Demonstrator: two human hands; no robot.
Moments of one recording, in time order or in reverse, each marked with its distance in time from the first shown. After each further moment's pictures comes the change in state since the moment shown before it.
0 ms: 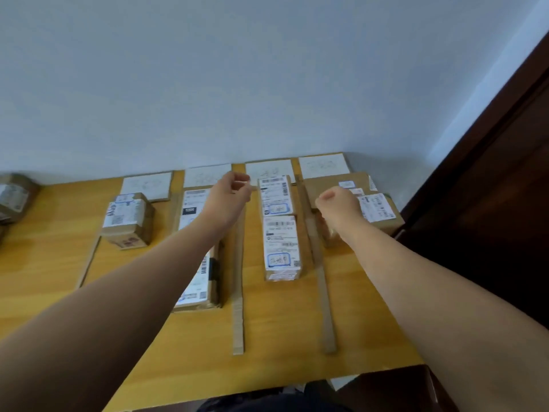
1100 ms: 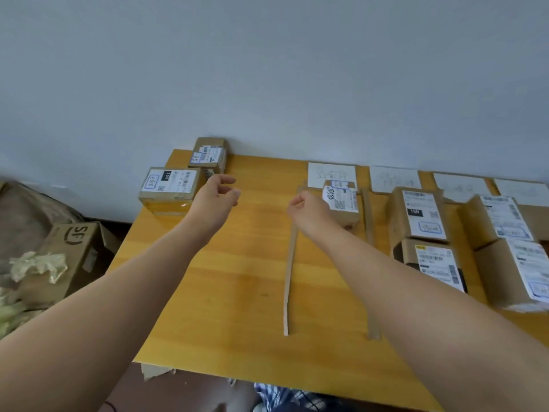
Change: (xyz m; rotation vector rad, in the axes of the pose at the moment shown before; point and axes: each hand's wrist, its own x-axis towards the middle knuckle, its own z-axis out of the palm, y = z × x) left_hand -0.036 -0.254 -0.468 -0.070 0.234 -0.176; right_hand -0.187 -0.266 0.449 -0.153 -0.353 -0.303
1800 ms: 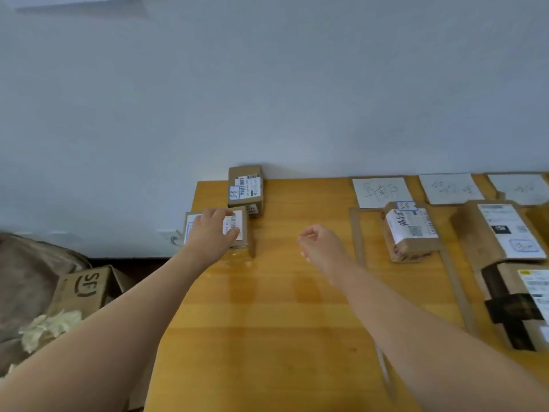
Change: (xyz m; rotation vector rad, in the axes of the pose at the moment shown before) left_hand 0.157 -0.088 -0.120 0.715 -0.163 0.163; right_hand 0.078 -0.068 0.126 0.269 0.027 0.252
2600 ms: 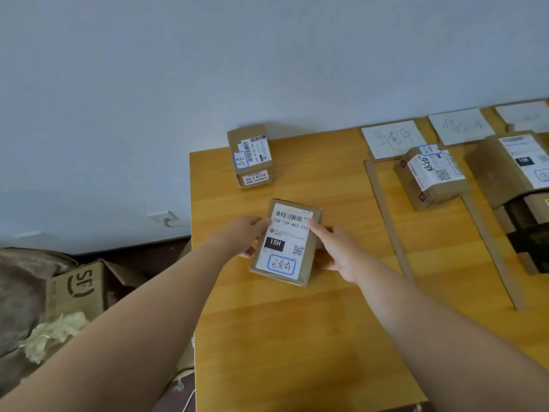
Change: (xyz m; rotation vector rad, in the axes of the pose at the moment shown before) left_hand 0.021 -0.036 0.033 -0.294 -0.639 -0.112; right_hand 0.001 0.042 0.075 0.420 -0.015 0.467
